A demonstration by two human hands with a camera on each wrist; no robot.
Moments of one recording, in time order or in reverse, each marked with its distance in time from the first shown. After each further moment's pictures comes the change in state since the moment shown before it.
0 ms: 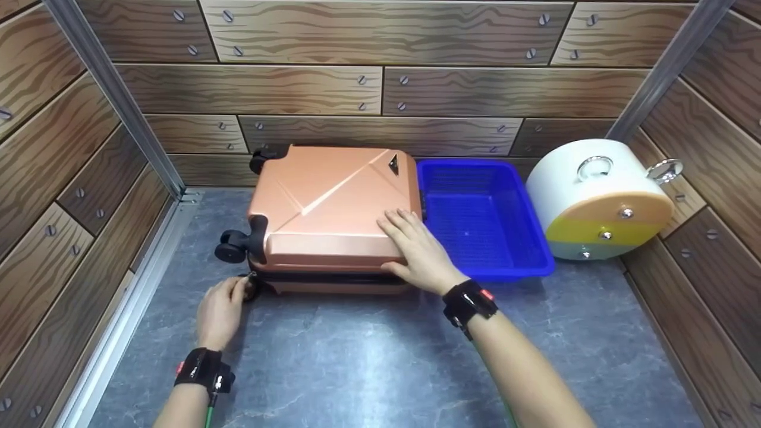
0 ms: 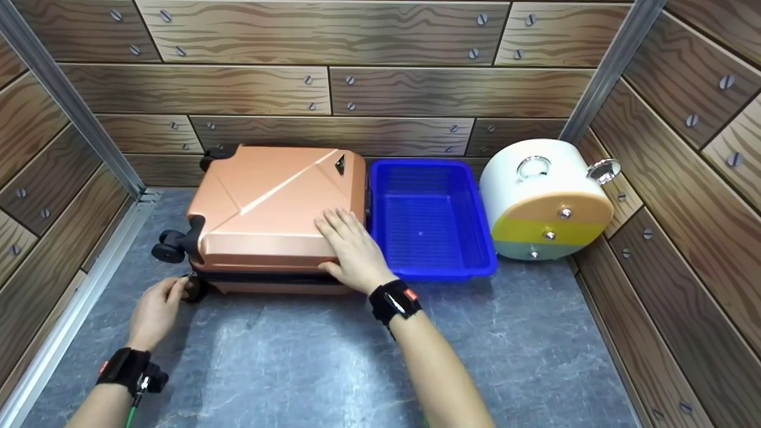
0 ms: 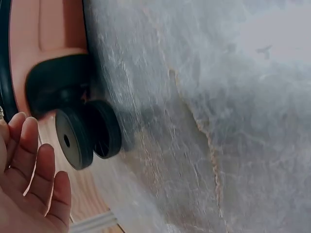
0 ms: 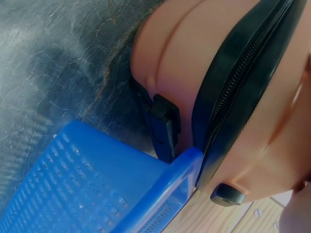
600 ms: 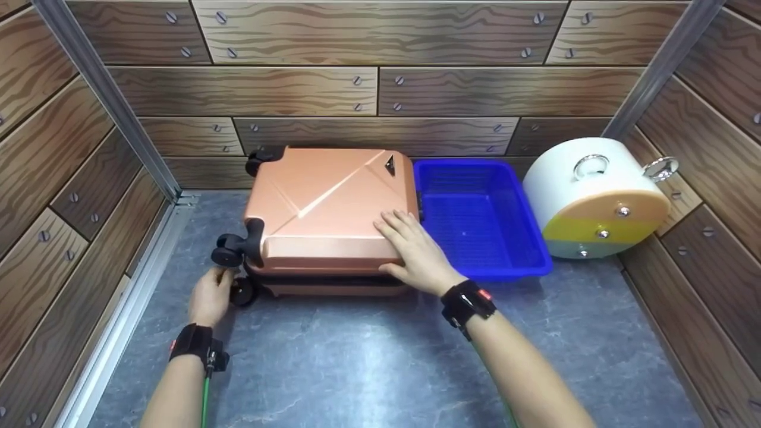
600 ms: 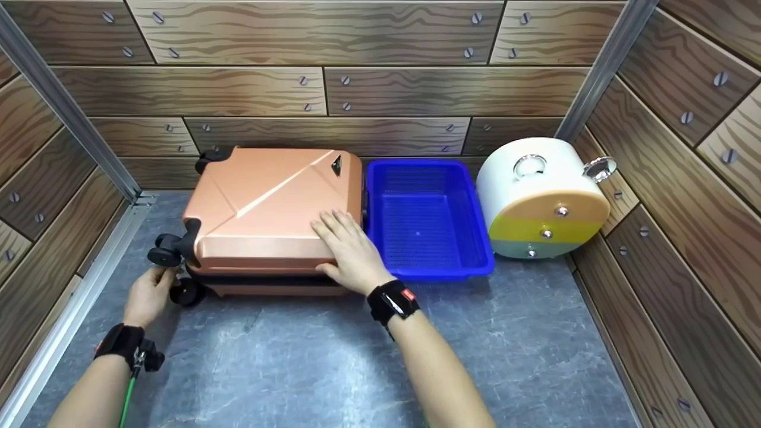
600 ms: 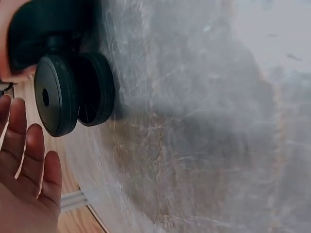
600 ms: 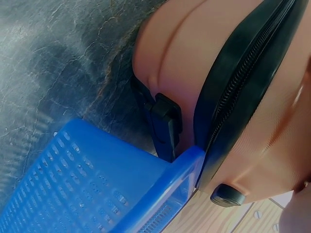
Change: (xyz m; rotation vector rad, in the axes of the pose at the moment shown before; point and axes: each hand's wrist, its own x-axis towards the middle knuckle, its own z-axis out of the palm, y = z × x) left_hand 0.039 -0.018 -0.007 -0.148 -0.108 -0.157; right_hand 0.000 -0.001 0.000 0.001 -0.017 0.010
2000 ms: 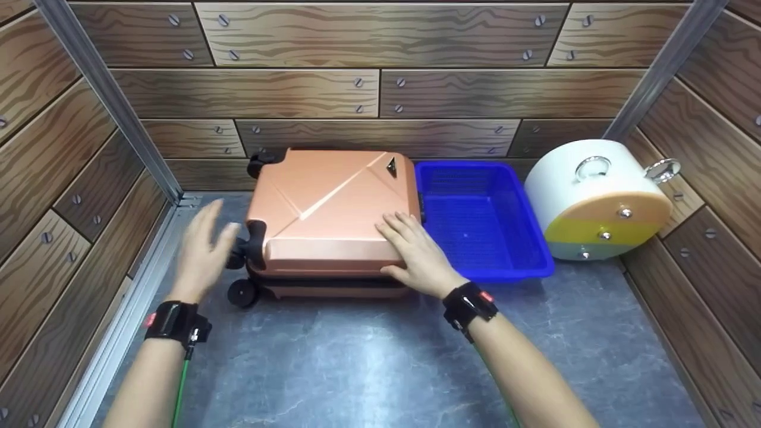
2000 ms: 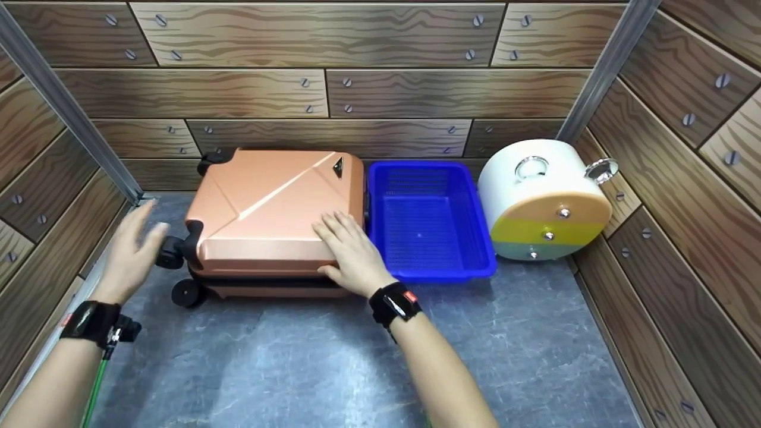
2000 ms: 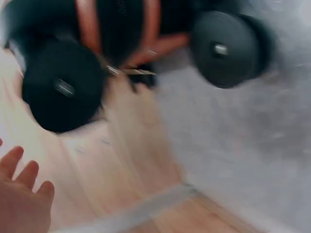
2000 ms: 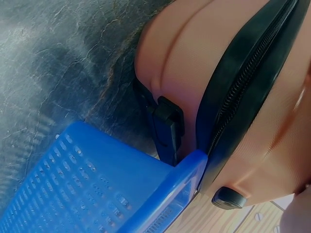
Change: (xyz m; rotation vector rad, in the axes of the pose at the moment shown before) left_hand 0.022 0.087 -0.055 -0.013 0.090 0.436; right_hand -0.001 0.000 0.001 0.007 0.015 -0.005
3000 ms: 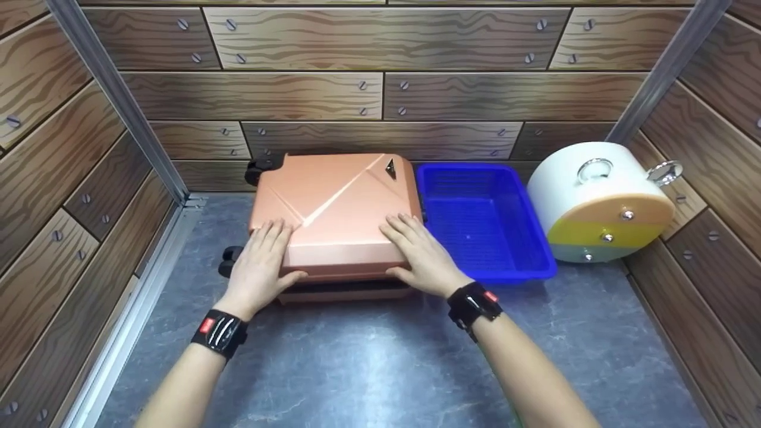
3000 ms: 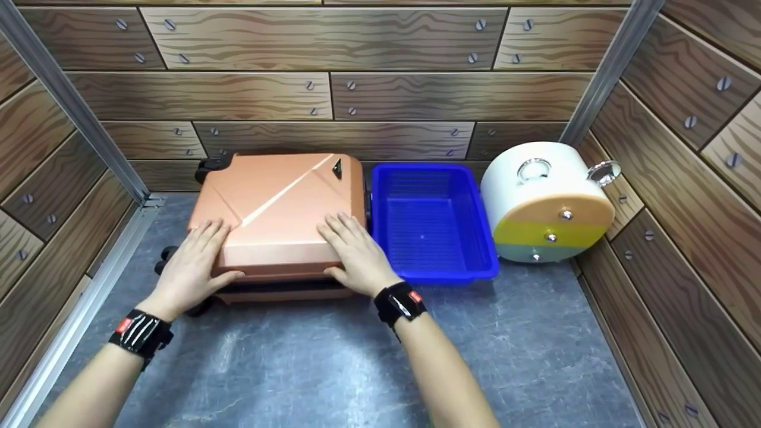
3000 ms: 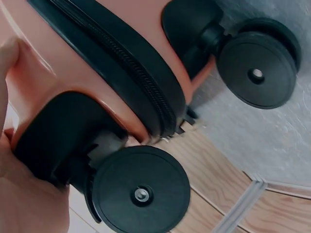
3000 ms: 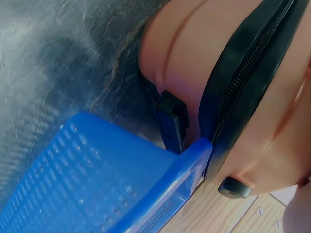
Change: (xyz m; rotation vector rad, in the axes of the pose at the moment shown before) left_hand -0.022 0.044 0.060 0.505 -0.285 0.294; right_hand -0.002 0.006 -0.001 -0.012 -0.021 -0.044
